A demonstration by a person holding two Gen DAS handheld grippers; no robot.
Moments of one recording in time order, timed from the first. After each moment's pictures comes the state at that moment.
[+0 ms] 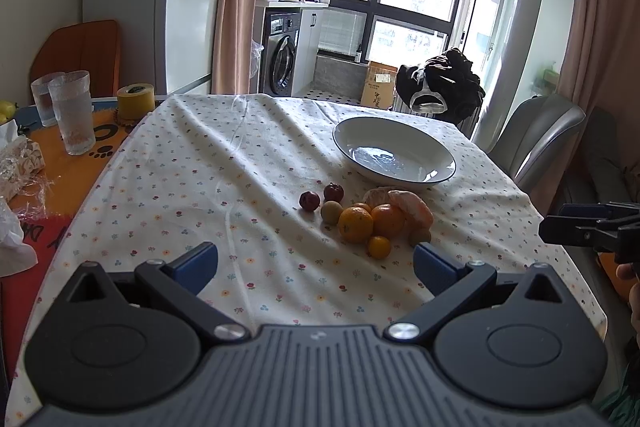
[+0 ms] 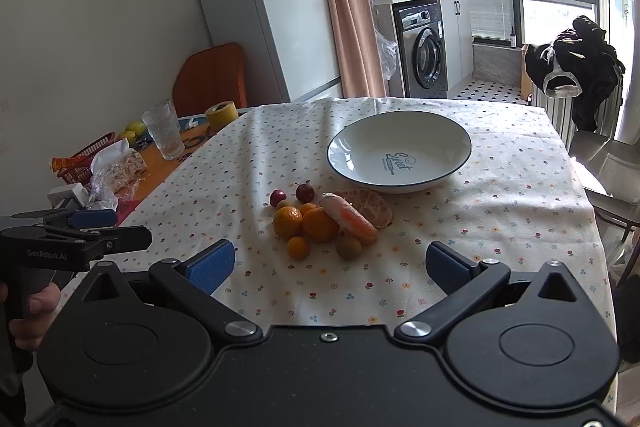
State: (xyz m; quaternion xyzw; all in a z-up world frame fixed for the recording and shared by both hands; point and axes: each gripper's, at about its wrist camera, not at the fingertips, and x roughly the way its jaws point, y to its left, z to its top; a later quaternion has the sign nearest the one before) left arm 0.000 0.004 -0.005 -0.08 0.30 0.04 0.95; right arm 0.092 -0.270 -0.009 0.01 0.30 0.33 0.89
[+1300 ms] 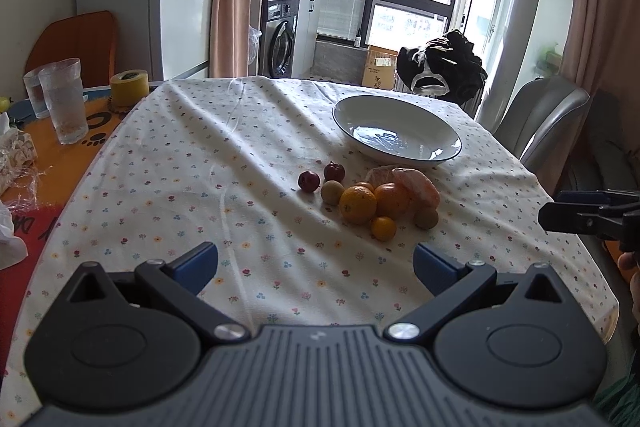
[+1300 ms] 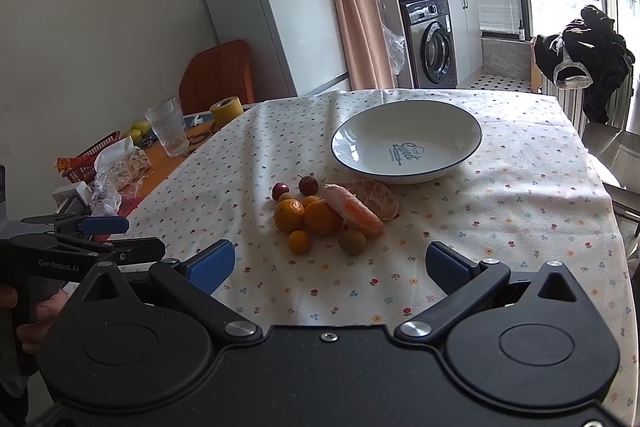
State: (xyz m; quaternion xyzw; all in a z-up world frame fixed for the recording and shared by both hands) left arm 0.013 -0.002 -0.026 -0.07 0.32 0.03 0.95; right arm 0.103 -0.267 -0.028 0.02 0.31 0.35 0.89
